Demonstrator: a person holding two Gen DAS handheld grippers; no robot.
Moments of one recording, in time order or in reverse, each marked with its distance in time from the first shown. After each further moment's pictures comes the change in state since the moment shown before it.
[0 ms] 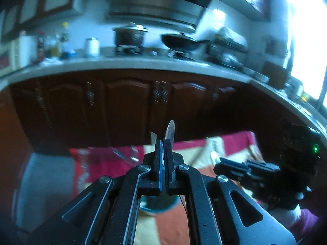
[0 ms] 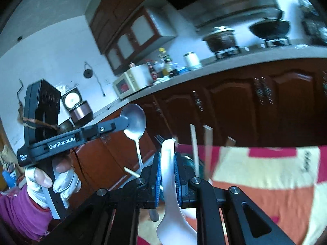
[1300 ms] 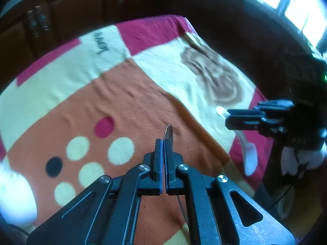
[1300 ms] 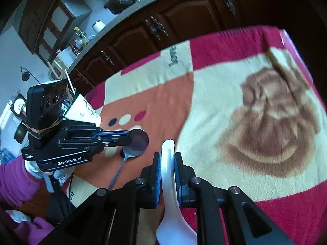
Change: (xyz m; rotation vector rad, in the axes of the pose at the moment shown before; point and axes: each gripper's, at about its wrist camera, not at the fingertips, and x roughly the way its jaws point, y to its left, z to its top) left arm 0.196 -0.224 -0.170 0.321 0.549 -0.438; right arm -0.159 -0.205 -0.161 0.313 0.266 -0.361
